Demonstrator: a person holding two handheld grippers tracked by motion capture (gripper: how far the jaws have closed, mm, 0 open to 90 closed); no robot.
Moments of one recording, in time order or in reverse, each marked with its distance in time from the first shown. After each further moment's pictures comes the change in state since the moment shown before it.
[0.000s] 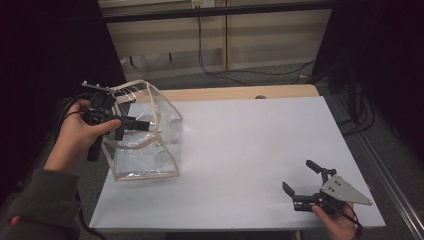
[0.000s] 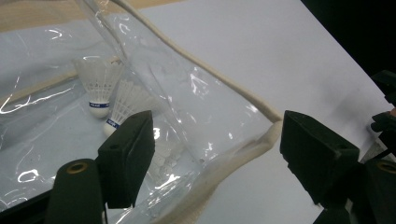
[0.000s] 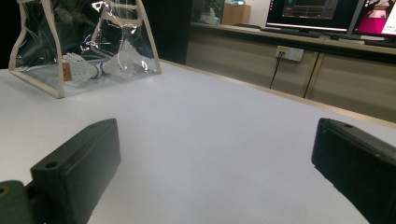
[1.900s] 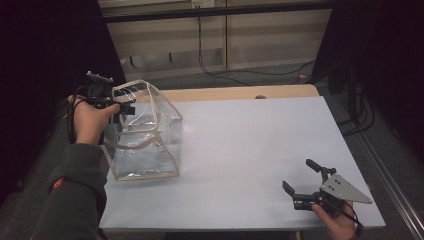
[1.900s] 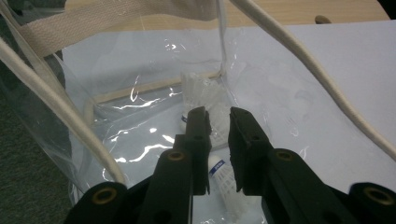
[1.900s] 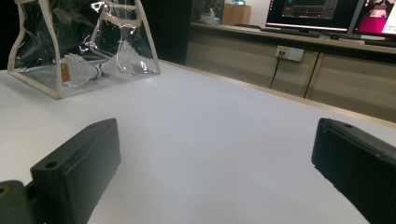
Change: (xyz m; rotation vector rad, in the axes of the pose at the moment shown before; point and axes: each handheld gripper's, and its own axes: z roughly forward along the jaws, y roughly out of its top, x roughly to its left) left arm 0.057 0.020 0.023 -0.028 0.275 -0.191; right arm -0.002 0.000 0.002 -0.001 0.001 0.006
